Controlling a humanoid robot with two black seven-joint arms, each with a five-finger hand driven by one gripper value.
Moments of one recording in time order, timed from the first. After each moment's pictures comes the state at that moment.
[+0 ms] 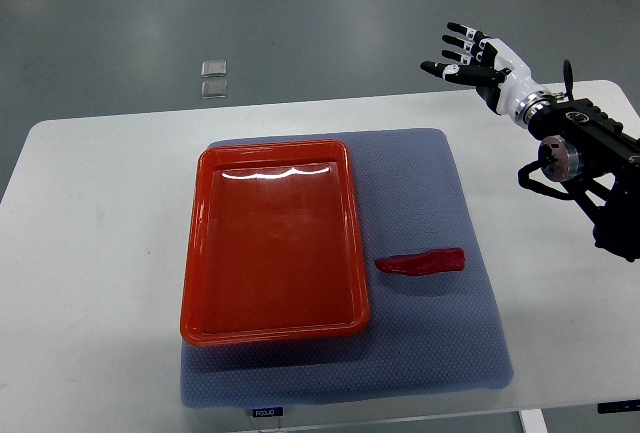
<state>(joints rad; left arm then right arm) -0.02 0.00 -0.05 -0.07 0.12 -0.15 0.04 0.83 -0.30 0.76 0.78 -0.53 -0.01 0.12</state>
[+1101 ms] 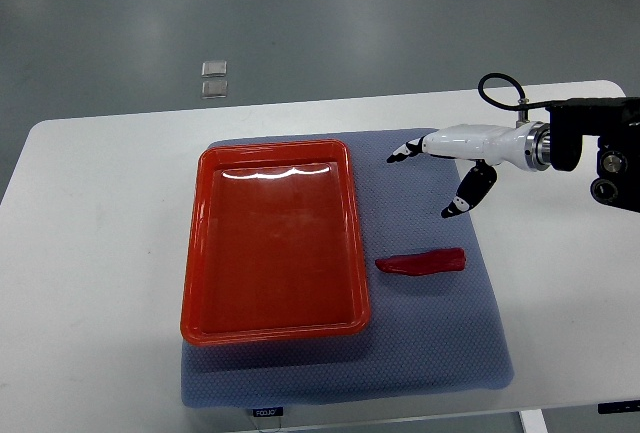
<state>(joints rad) -0.02 0.00 -0.05 -0.07 0.12 -0.16 0.04 1.26 -0.74 -0.16 1.42 -1.24 0.09 0.12</state>
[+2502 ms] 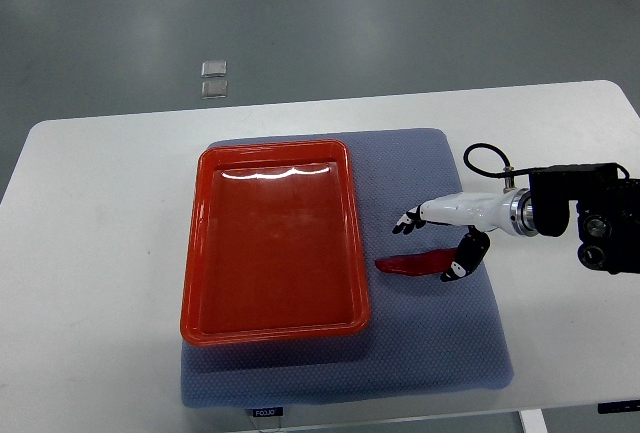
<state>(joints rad) -0.02 0.00 -0.05 -0.07 0.12 -0.15 0.04 1.25 -0.70 -0.33 1.57 -1.11 -0.02 -0.09</state>
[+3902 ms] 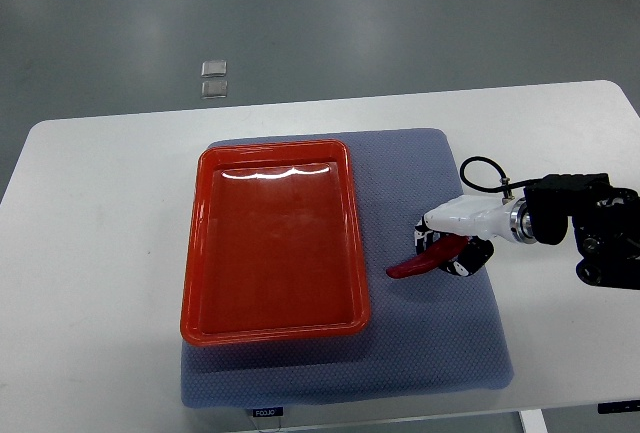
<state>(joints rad) -0.02 0.00 -0.05 -0.07 0.12 -0.16 0.04 1.20 -0.68 -0.33 1.51 -1.30 -0.05 -0.09</state>
